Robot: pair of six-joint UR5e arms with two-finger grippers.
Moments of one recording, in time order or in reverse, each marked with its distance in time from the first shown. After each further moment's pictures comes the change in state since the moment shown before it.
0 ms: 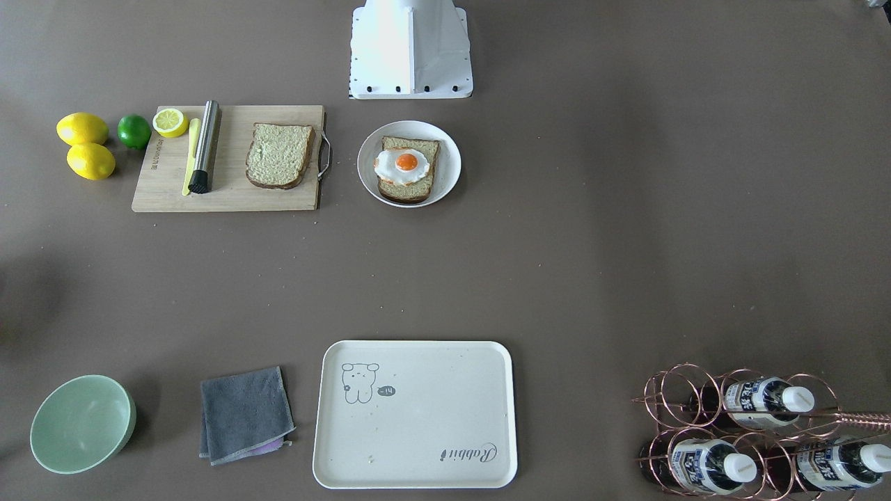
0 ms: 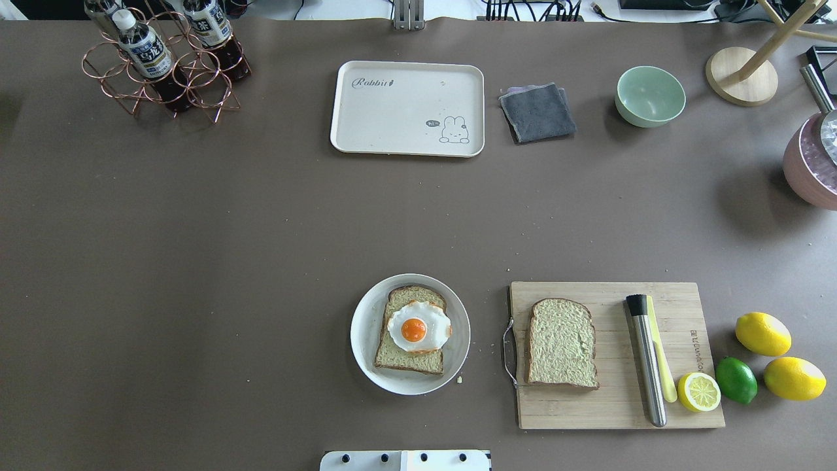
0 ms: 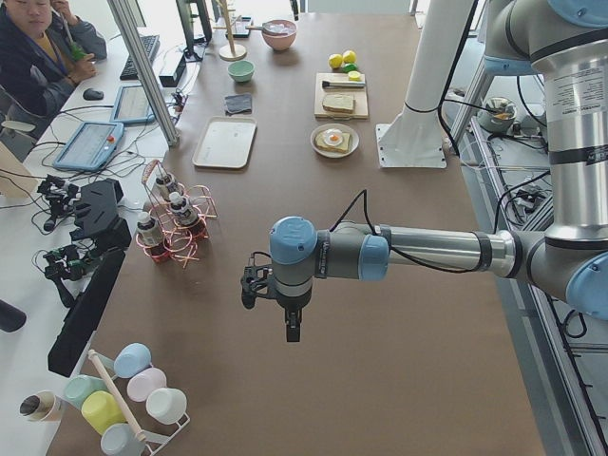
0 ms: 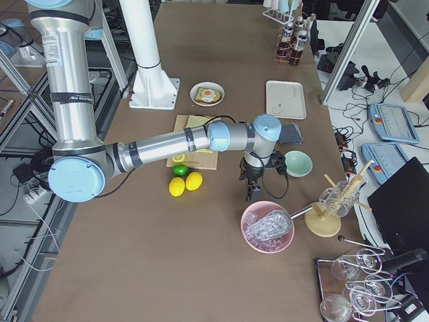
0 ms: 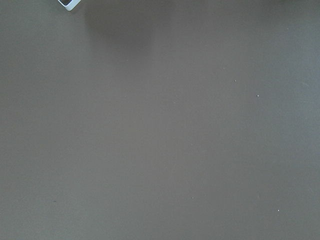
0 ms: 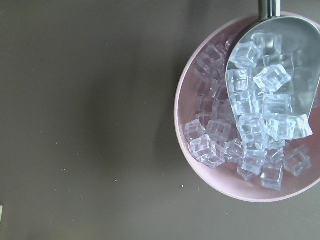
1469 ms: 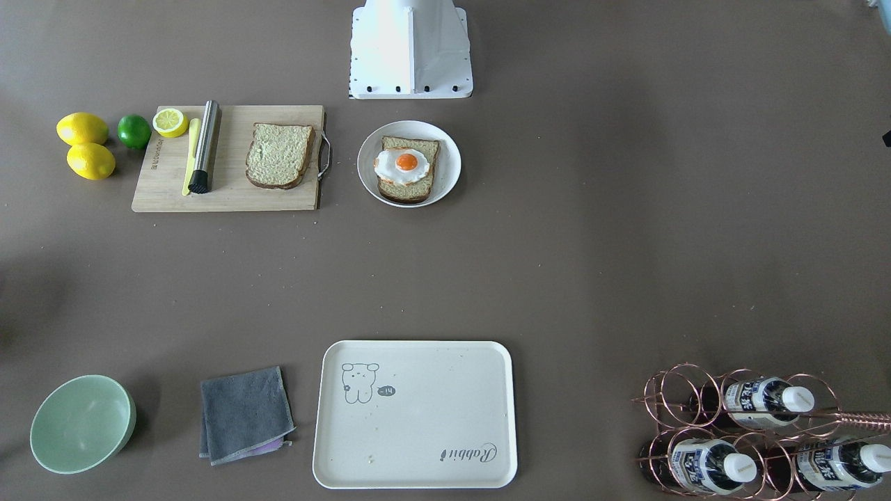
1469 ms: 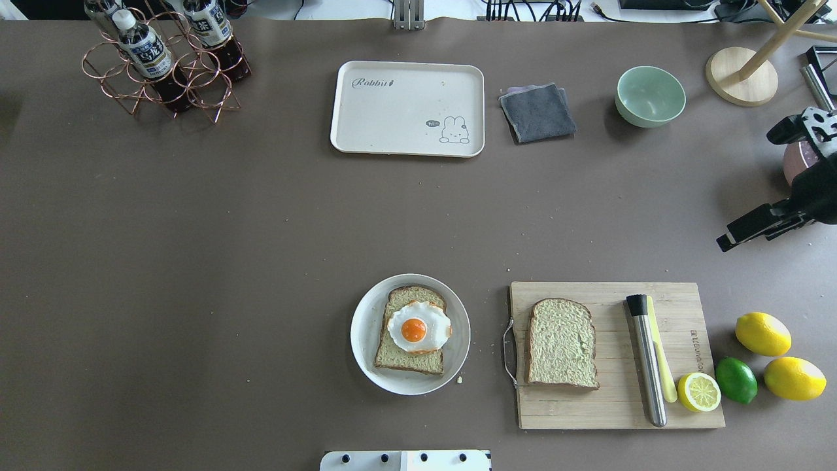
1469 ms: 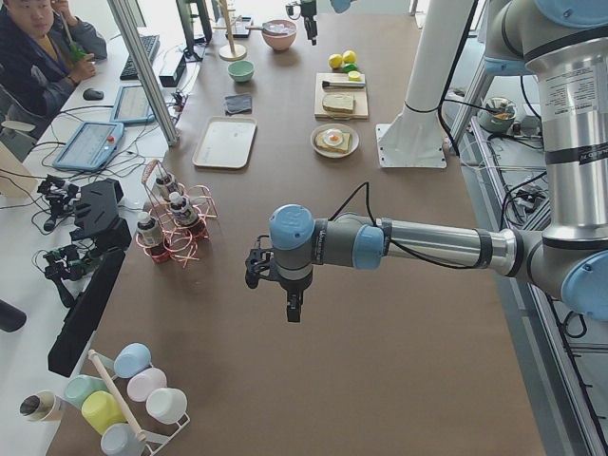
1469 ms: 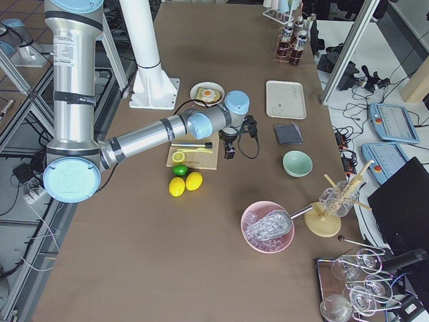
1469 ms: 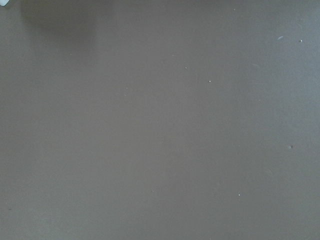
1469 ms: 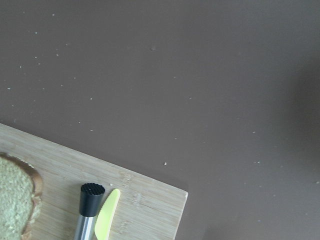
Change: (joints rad) left arm 0.069 0.012 -0.038 -0.002 -0.053 -0.003; right arm -0.348 -0.131 0.219 0.420 0.182 0.559
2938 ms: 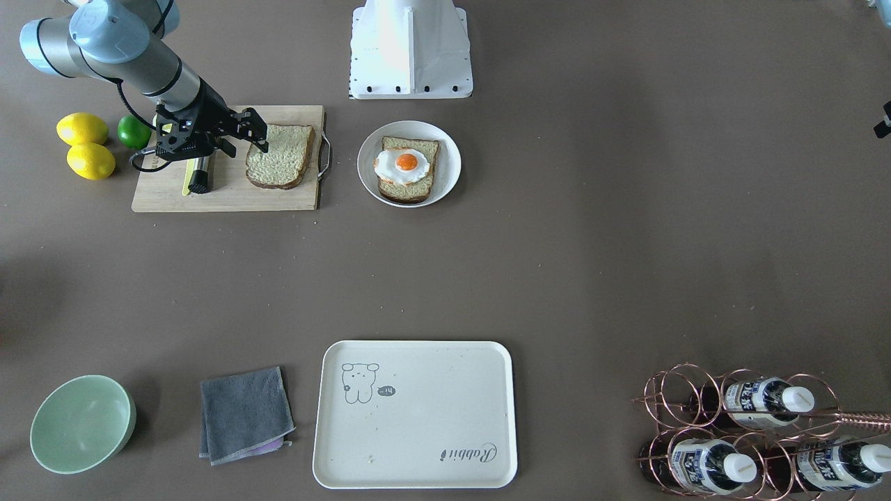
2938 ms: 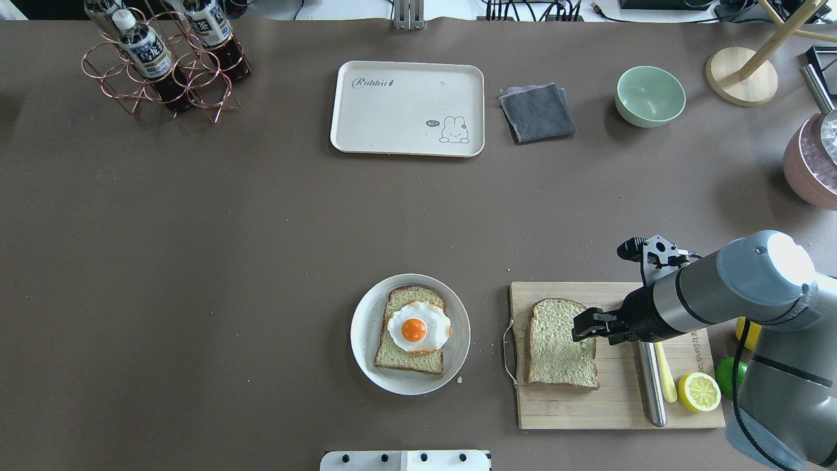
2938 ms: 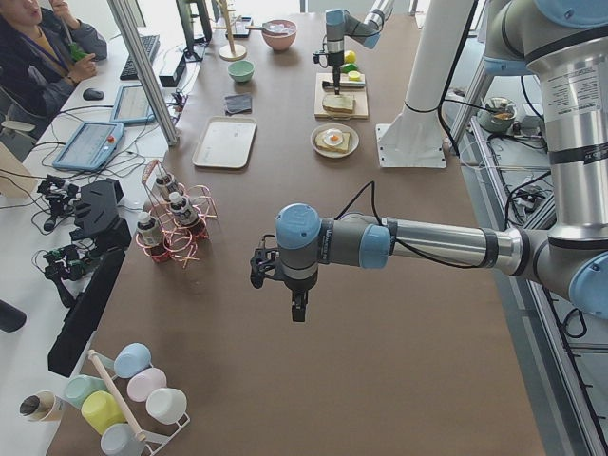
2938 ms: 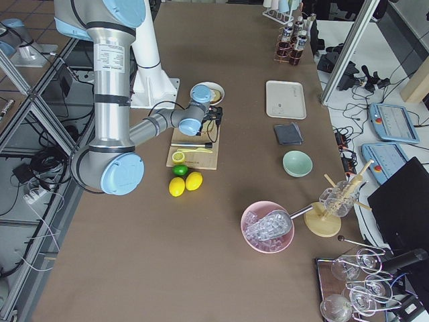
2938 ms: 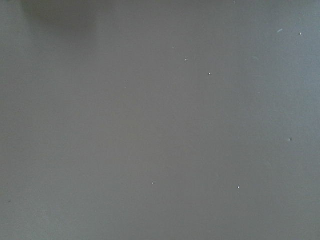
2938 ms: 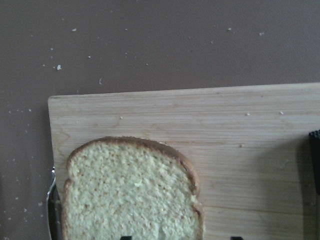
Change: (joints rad) left arm -0.002 0.024 -0.025 -0.001 0.000 0.000; right arm -0.526 0.044 -0.056 0.429 -0.359 0.834
